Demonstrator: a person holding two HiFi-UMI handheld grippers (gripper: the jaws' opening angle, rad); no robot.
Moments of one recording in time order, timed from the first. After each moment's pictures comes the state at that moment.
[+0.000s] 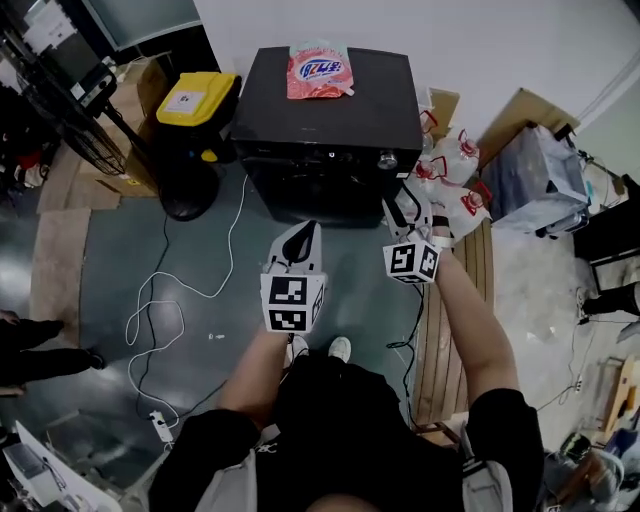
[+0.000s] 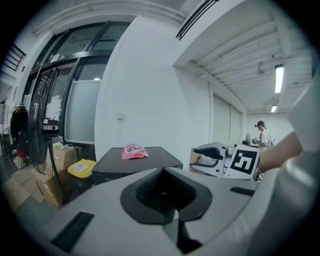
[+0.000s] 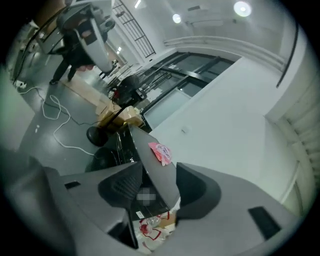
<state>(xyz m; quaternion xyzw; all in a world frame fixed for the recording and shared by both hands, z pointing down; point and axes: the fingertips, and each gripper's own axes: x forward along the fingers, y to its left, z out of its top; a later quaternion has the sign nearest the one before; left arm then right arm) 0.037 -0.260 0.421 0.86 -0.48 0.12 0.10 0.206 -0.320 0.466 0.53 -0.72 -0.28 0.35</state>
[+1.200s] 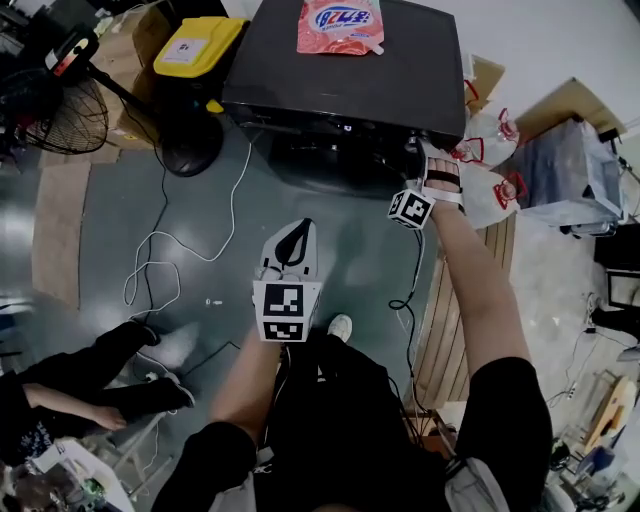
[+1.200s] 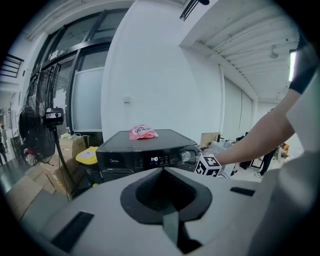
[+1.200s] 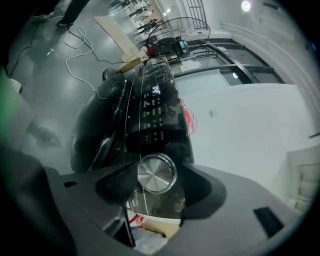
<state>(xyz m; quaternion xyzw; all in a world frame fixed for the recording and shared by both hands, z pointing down) 0.033 -0.309 0.521 0.82 -0.52 0.19 0.14 0.265 -0.495 0.678 0.45 -0.57 -0.37 0.57</state>
